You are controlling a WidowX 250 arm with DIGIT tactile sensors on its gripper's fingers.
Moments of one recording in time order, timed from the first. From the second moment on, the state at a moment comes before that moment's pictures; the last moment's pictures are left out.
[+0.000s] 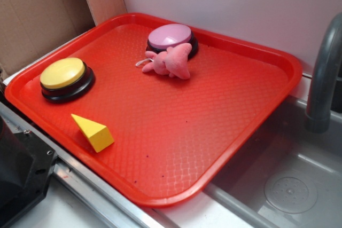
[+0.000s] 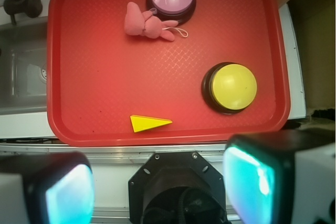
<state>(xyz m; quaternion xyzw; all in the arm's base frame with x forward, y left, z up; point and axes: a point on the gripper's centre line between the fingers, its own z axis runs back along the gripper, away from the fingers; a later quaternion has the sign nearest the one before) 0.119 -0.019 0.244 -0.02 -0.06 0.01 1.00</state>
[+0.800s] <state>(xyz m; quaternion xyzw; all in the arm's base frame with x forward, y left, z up) 0.166 -0.026 0.213 -0.04 -0.02 0.24 0.97</state>
